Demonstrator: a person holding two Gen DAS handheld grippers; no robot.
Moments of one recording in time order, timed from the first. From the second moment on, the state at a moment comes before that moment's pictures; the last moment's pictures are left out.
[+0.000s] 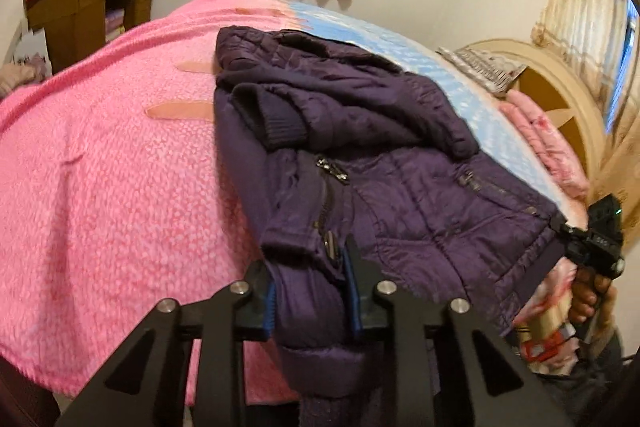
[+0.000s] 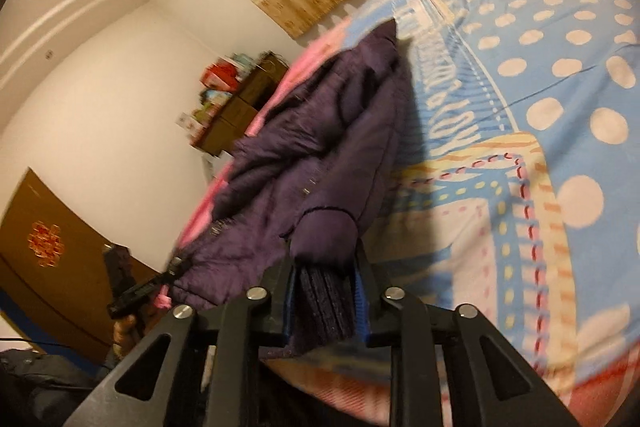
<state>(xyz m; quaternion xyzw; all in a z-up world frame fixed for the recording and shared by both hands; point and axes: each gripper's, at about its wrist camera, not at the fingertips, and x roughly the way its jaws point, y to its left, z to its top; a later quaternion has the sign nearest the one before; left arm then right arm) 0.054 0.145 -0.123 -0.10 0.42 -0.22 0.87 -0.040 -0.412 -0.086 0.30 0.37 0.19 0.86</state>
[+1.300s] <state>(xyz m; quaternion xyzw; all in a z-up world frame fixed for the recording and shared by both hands) 0.390 0.170 -0.119 -0.39 0.53 -0.21 0.72 0.358 -0.405 -0.065 0.30 0.39 0.07 0.87</state>
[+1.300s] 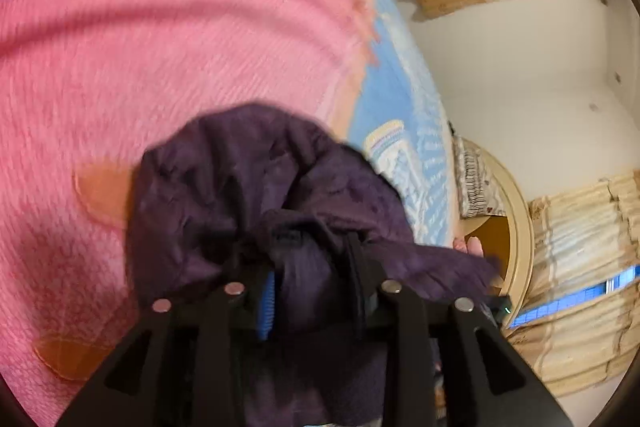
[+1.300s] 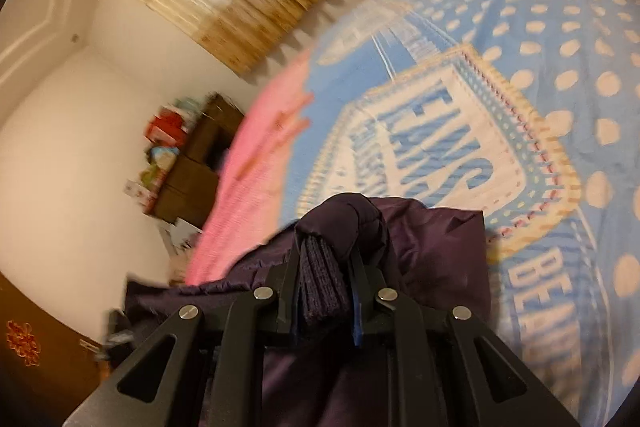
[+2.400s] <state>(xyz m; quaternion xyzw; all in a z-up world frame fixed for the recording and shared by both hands) 0.338 0.084 -0.119 0.00 0.41 -0.11 0.90 0.359 -0.301 -0.104 -0.03 0.46 0.09 0.88</state>
